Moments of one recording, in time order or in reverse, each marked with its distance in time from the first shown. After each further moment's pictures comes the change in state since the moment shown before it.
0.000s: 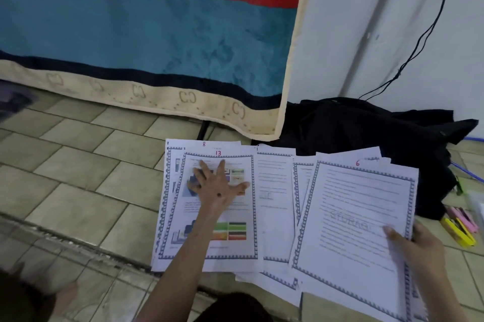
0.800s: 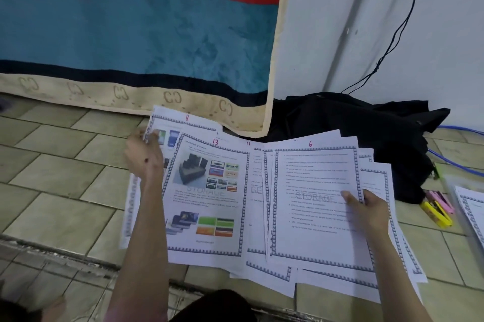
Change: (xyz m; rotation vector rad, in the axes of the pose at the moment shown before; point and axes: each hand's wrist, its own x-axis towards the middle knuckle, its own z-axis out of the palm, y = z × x) left_hand 0.016 -0.036 -0.112 -0.656 0.708 -0.307; right_hand 0.030 0.001 0.059 -0.071 0.044 -0.098
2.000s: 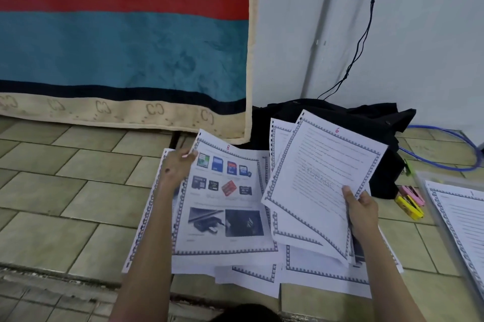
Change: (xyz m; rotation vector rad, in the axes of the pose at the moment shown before) left_hand -0.055 0.018 0.024 0.062 -0.723 0.208; right_hand -0.001 -0.002 -0.021 0.360 0.073 0.088
